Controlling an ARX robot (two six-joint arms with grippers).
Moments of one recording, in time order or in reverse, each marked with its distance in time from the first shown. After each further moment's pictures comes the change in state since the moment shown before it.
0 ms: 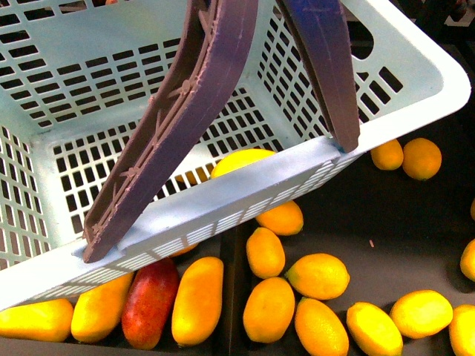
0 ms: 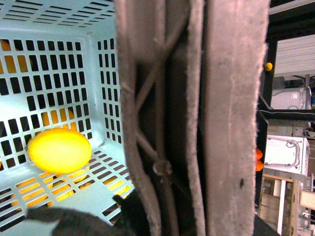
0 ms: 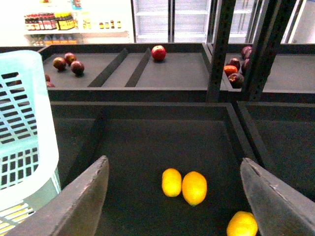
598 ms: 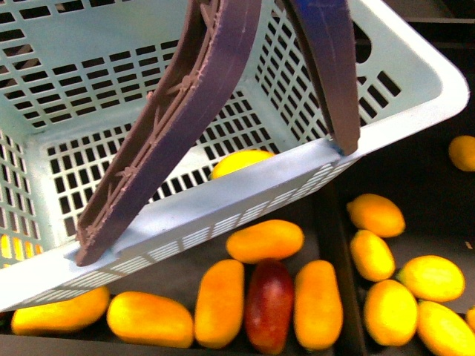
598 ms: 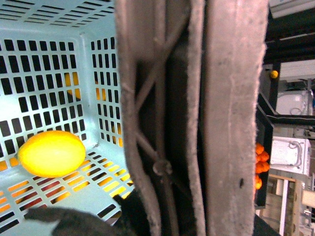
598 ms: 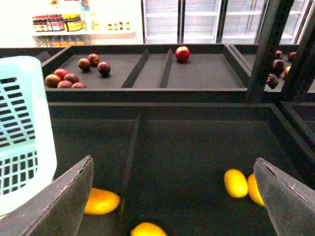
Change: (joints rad) left arm -0.003 0.003 0.002 -0.001 -0.008 -0.002; right arm -0.001 -0.004 -0.003 0.000 0.001 0.000
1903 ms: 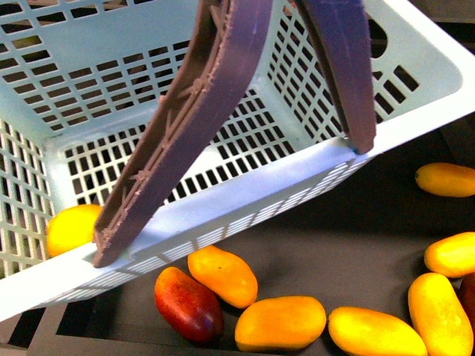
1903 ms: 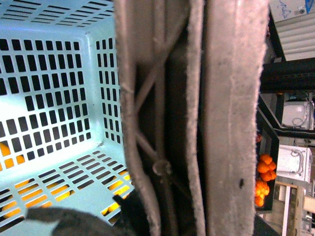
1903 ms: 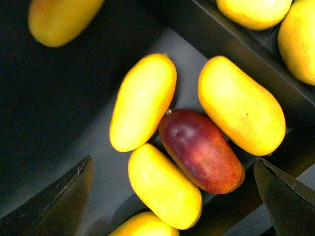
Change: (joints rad) left arm 0.005 0.002 0.002 -0.001 -0.004 0.000; right arm -0.216 1.150 0.522 -0.460 0.132 0.667
